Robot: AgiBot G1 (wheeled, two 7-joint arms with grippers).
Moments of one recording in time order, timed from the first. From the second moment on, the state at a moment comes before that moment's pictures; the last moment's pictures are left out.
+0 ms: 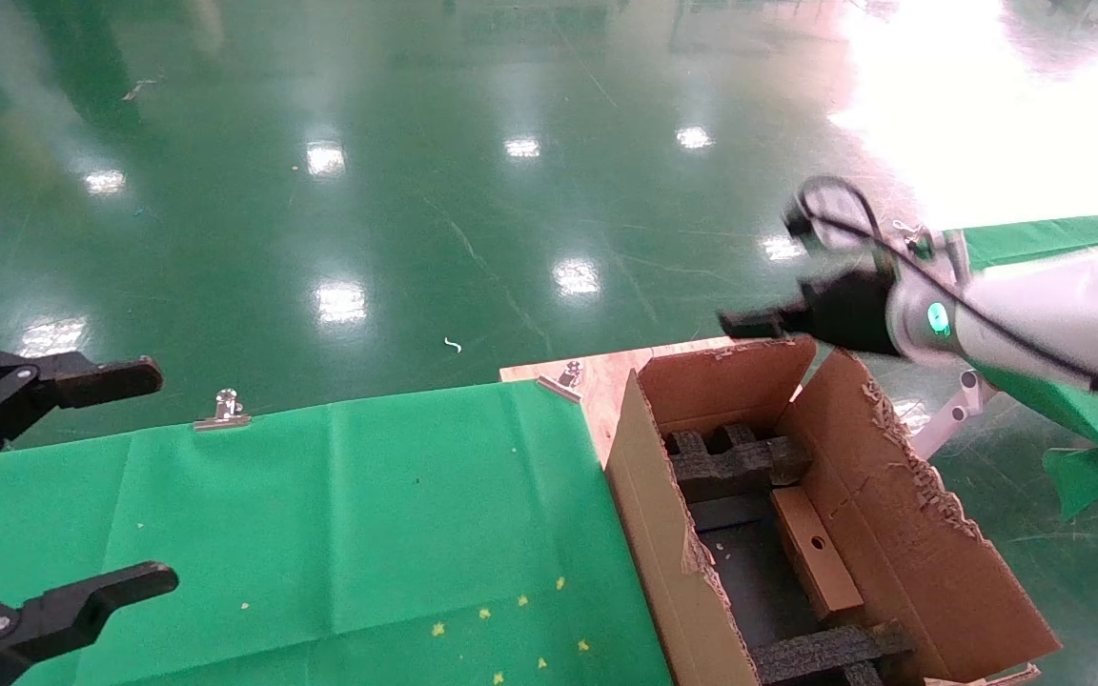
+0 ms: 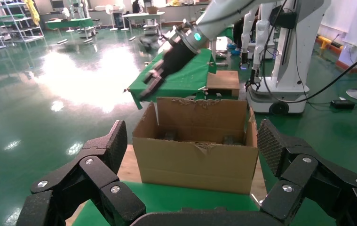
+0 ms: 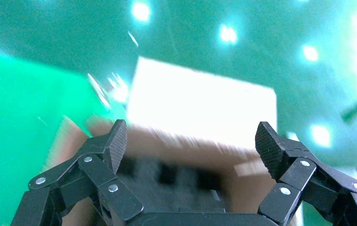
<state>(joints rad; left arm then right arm) -1.09 0.58 0.36 -1.25 0.66 1.46 -0.14 1.91 -0.50 -1.71 1.35 -1.91 -0.57 1.82</state>
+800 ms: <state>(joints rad) -1.09 0.58 0.36 -1.25 0.66 1.46 -0.14 1.92 -0.53 -1.55 1.36 -1.61 -0.60 1.54</state>
